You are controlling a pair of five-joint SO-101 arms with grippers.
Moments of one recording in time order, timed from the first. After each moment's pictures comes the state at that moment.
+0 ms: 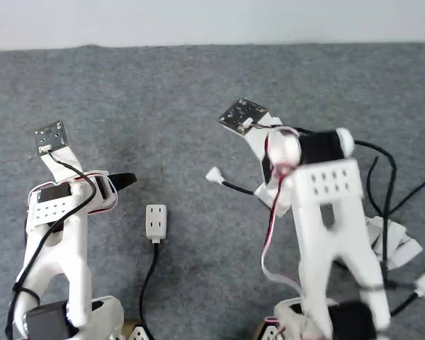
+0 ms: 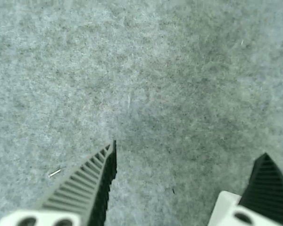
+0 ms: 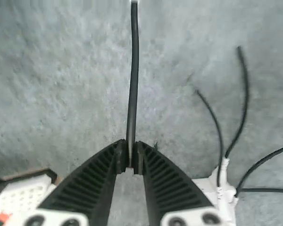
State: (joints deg) left arm -18.5 -17.5 50.8 46.9 12.9; right arm -14.5 -22.0 5.9 100.6 34.6
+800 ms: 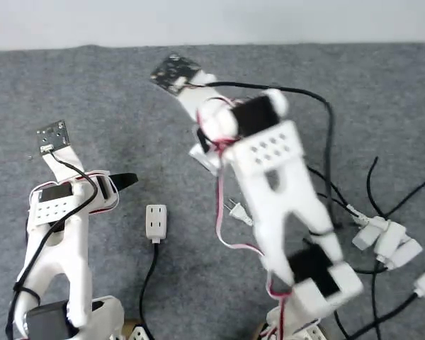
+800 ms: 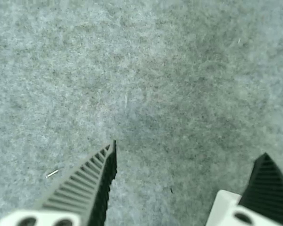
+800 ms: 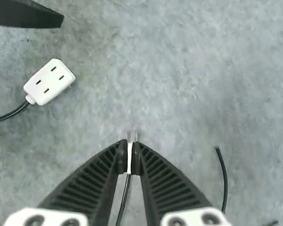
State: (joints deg) left arm -17.9 -17.5 50.8 46.9 12.8; right arm -29.5 9.0 -32.9 100.7 24.9
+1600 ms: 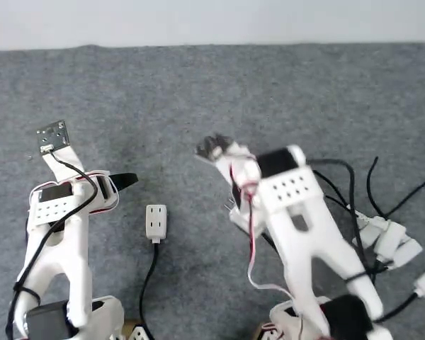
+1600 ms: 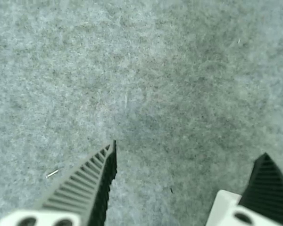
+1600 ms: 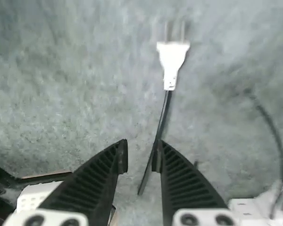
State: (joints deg) left arm -17.9 -17.5 50.8 46.9 12.8; right arm -21.2 -18.7 30.2 87.5 29.3
